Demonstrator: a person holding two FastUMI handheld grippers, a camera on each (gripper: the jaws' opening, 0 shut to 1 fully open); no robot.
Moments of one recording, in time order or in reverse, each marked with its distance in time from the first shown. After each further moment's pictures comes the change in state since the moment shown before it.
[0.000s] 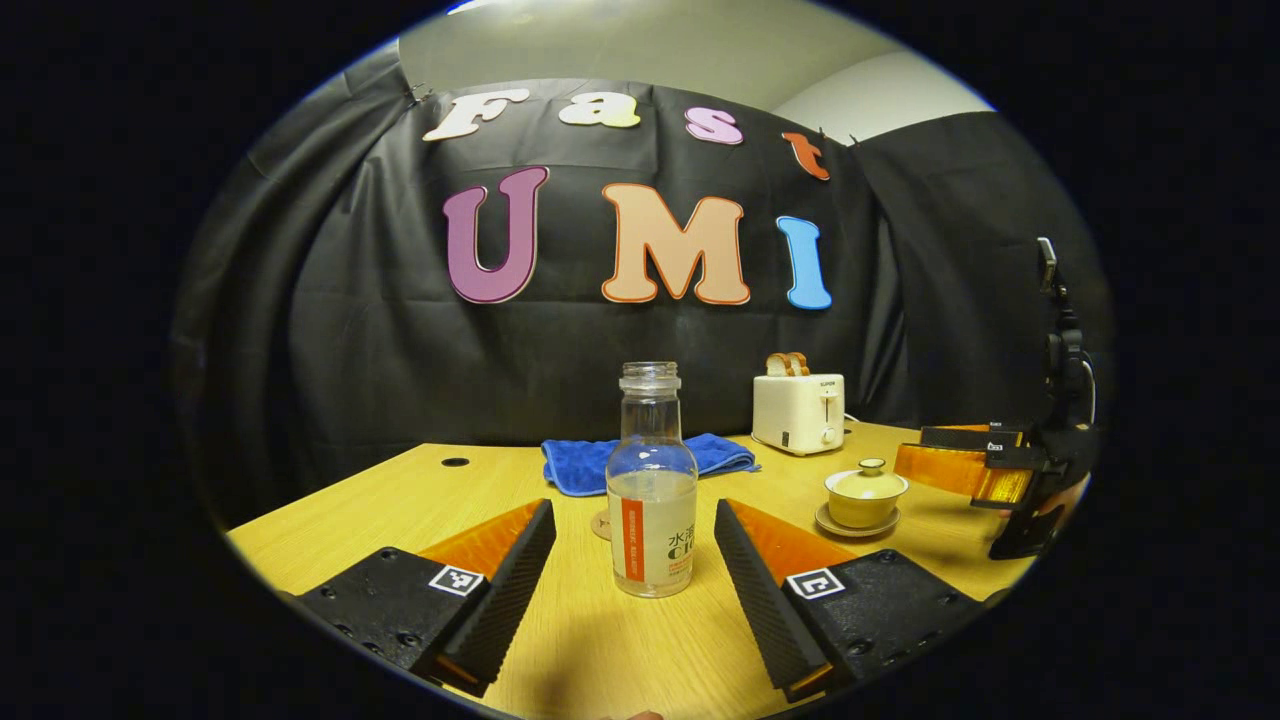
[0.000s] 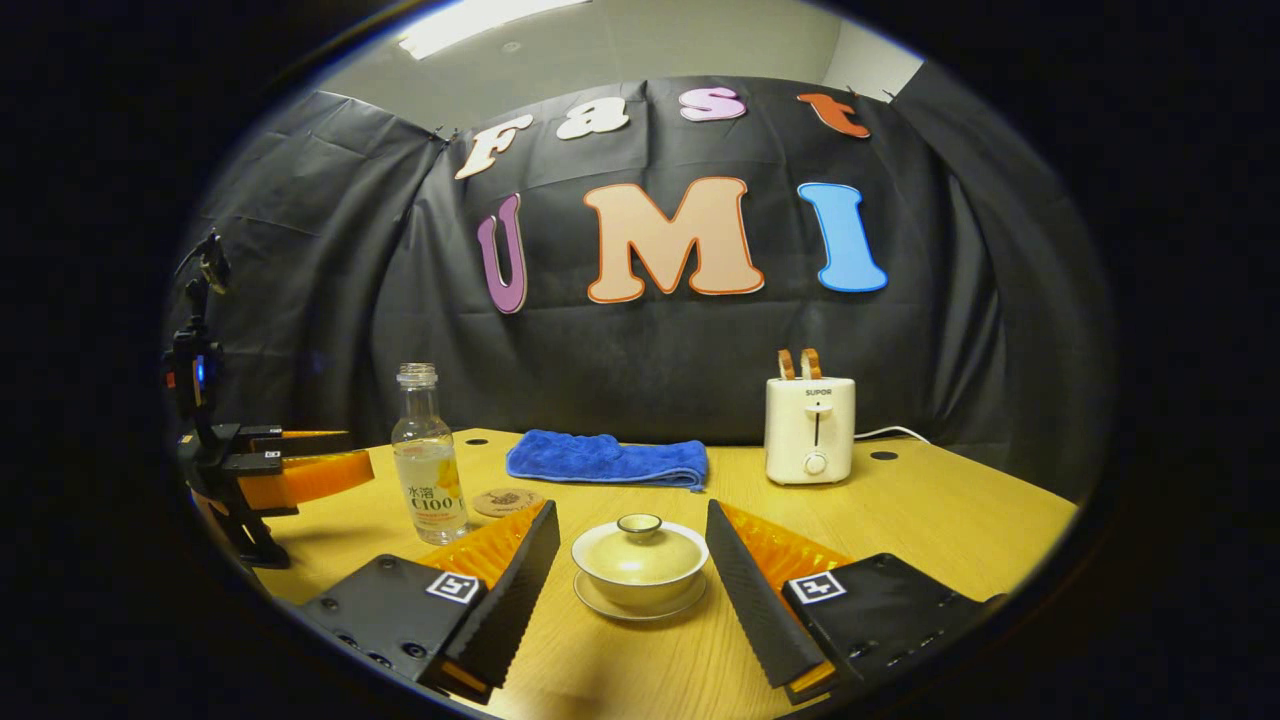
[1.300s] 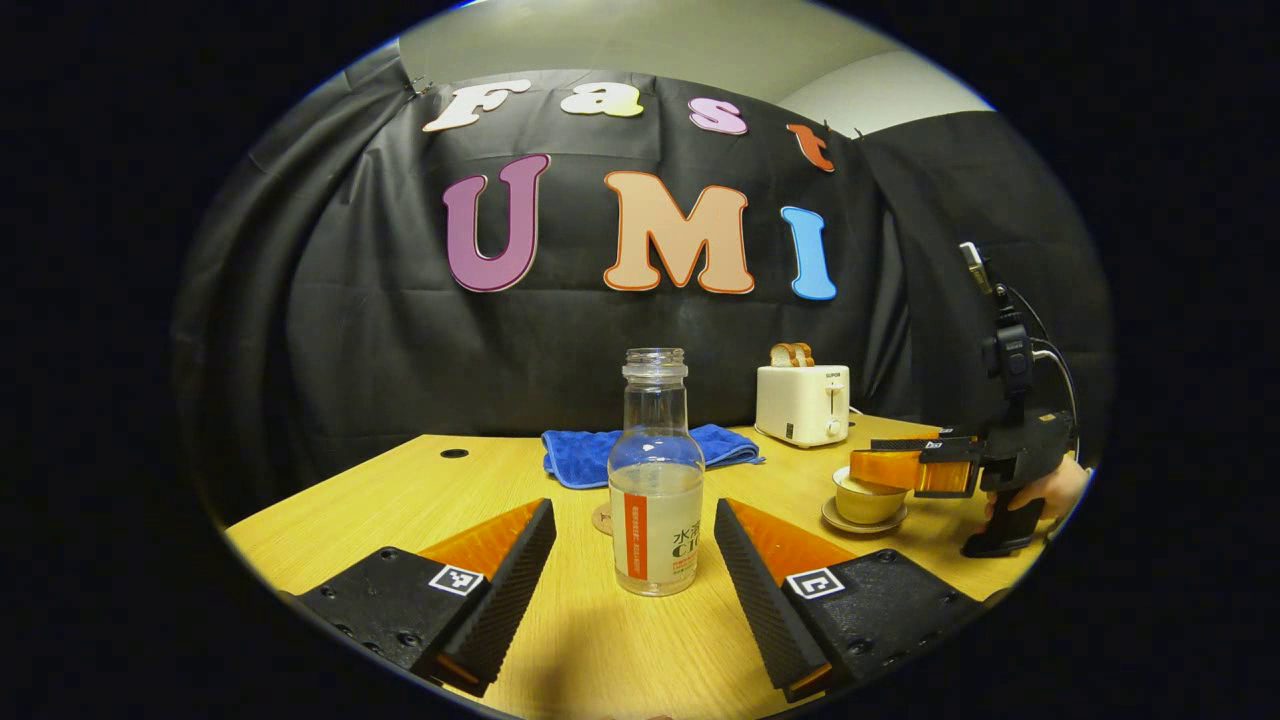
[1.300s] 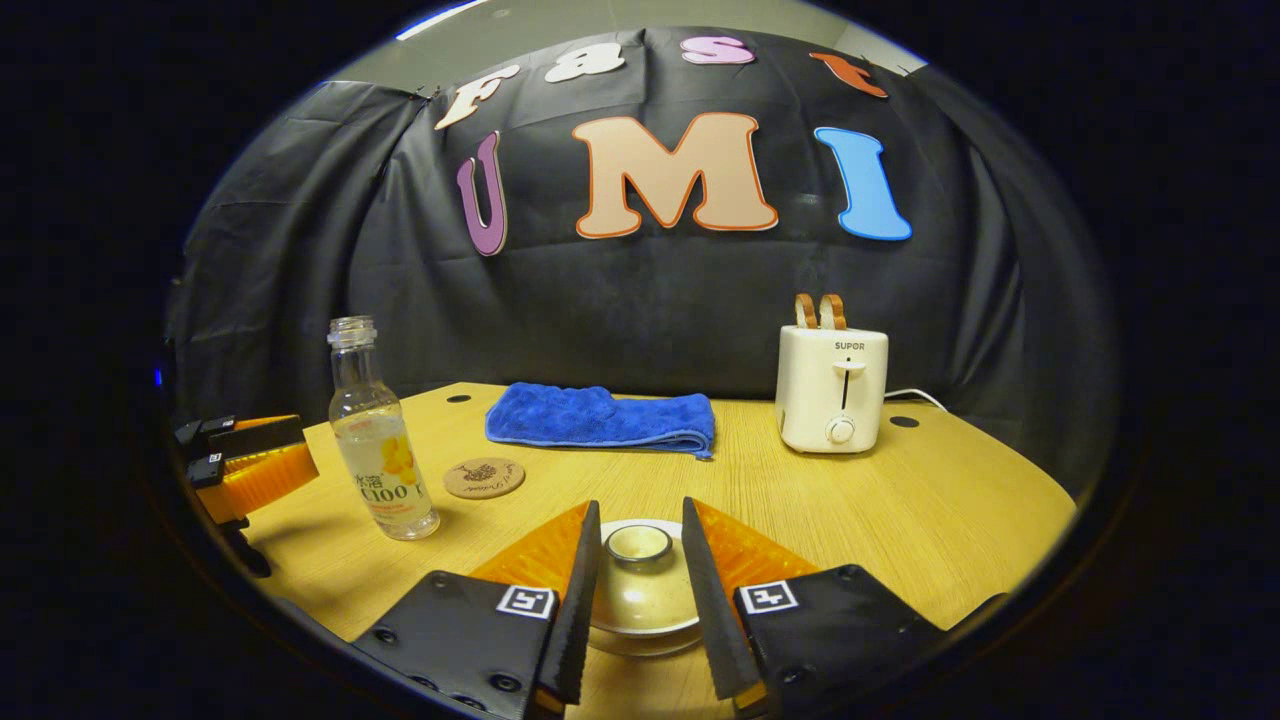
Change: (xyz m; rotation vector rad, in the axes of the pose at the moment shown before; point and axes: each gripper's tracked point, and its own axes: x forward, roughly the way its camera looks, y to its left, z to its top) left arm 0.006 0.001 -0.005 -0.006 0.019 0.004; right arm 0.055 -0.005 -0.025 -0.006 0.180 -0.041
